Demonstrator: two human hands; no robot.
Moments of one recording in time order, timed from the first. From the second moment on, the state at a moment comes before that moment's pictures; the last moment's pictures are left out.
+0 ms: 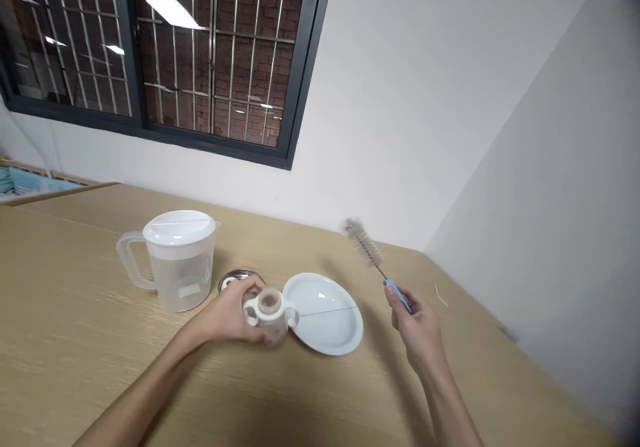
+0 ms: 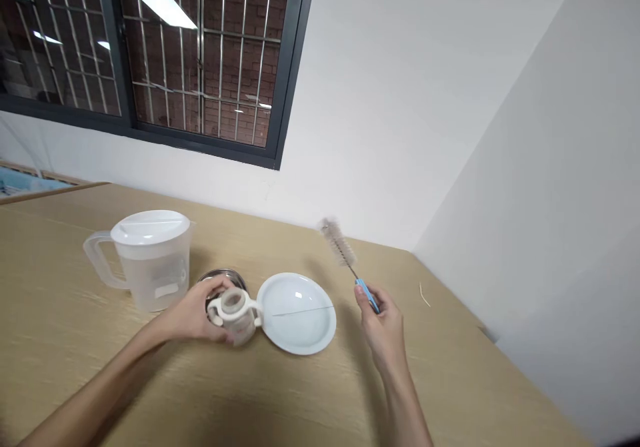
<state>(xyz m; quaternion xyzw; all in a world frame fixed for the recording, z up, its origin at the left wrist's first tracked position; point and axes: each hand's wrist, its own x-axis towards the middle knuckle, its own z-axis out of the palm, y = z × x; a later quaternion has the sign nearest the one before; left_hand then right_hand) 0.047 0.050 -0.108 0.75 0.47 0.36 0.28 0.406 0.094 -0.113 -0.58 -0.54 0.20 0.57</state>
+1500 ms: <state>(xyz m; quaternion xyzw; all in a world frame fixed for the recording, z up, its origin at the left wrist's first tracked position) 0.022 0.072 -0.136 0.76 0.52 0.37 -0.11 0.376 0.069 -0.104 -0.47 -0.78 0.26 0.32</state>
